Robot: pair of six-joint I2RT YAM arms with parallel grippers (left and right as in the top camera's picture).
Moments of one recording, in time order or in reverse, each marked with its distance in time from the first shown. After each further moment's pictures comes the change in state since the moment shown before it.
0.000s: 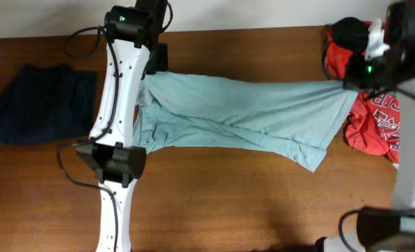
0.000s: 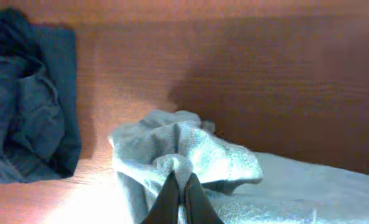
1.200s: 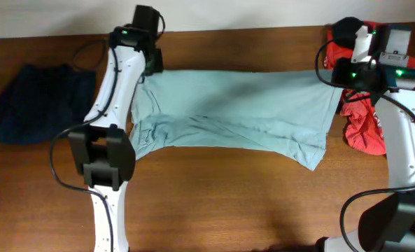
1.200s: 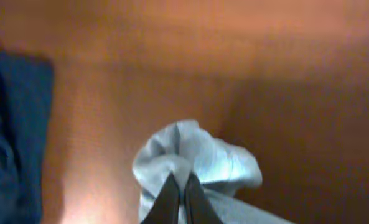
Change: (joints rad) left arm 0.075 -0.067 -0.529 0.595 -0.017 0.000; right arm -0.043 -0.005 -0.388 0.628 -0.091 -0.062
